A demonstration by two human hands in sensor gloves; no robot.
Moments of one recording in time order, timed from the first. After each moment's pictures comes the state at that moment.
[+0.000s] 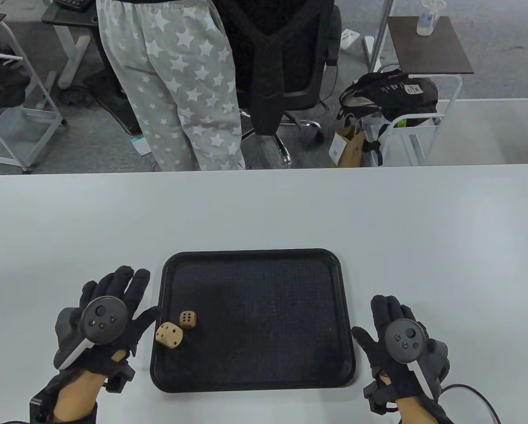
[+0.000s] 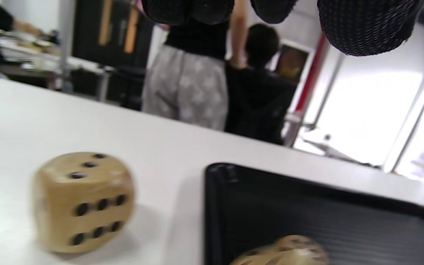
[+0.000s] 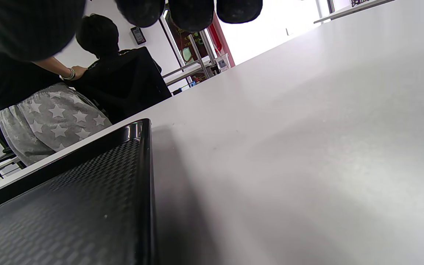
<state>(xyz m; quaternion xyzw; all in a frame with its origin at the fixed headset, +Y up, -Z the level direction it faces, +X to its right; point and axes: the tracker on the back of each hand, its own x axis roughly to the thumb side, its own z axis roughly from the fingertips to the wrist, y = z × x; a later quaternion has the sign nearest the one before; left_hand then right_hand) -0.311 -0.673 -0.233 -0.01 -0.04 0.14 0.99 0.227 -0.735 -0.186 -0.14 -0.03 0.97 0.21</state>
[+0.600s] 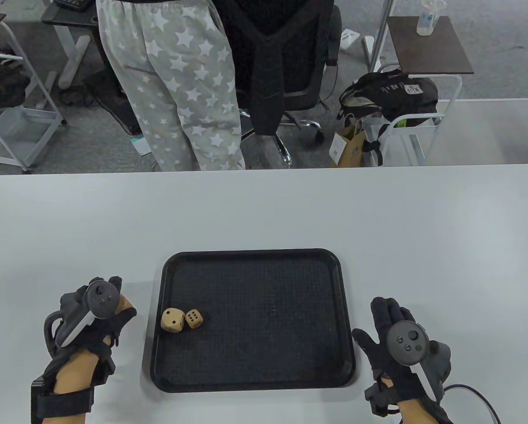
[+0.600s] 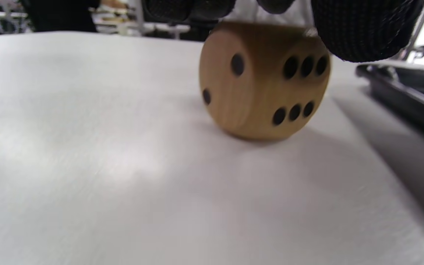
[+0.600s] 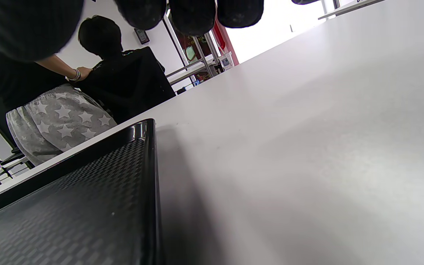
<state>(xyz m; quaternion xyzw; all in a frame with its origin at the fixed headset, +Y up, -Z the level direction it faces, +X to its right) -0.359 -0.753 -0.269 -0.14 0.08 0.05 0.99 0.229 -0.736 -0.184 -0.13 -0.02 0.97 0.22</state>
